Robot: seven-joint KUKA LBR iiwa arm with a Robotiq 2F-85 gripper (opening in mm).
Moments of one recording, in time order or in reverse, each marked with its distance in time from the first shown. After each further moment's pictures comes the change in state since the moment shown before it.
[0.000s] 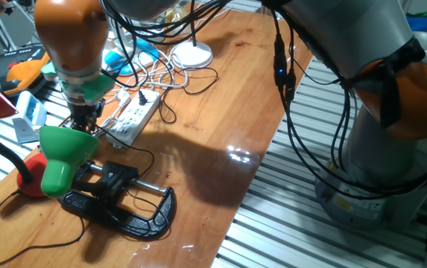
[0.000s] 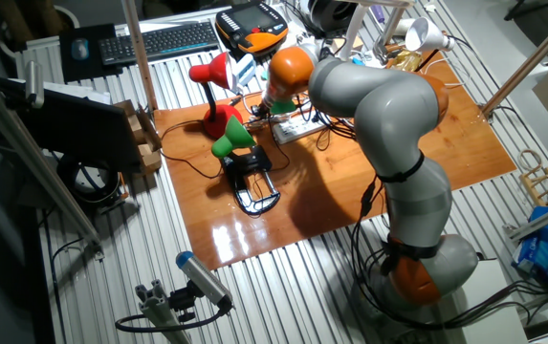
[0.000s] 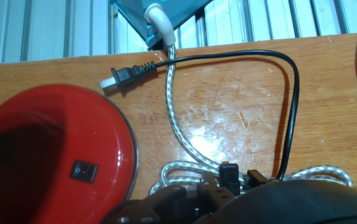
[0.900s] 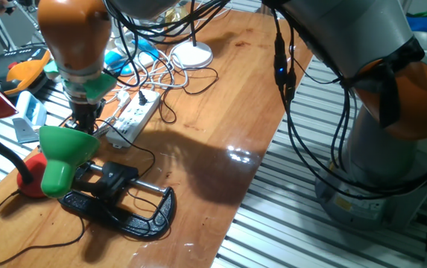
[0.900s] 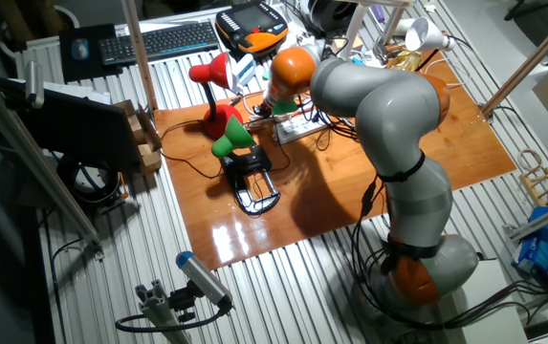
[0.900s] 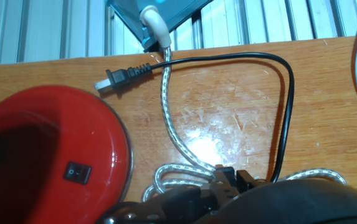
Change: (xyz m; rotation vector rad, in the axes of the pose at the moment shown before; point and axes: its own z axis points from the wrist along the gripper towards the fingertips) arm -0.001 -0.003 0.001 0.002 -0.005 -0.006
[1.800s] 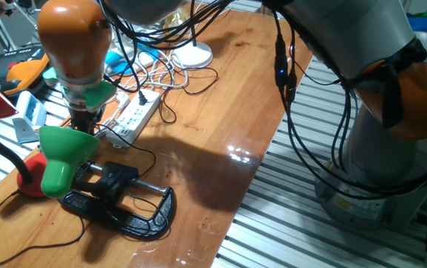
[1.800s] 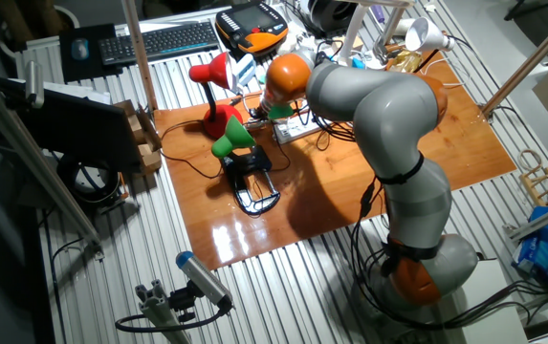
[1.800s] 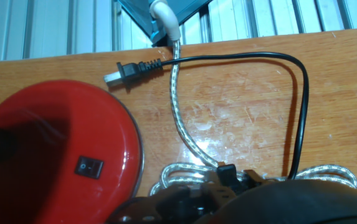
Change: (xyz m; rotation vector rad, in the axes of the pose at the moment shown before) arm 0.006 0.011 0.002 0.013 -0.025 0.014
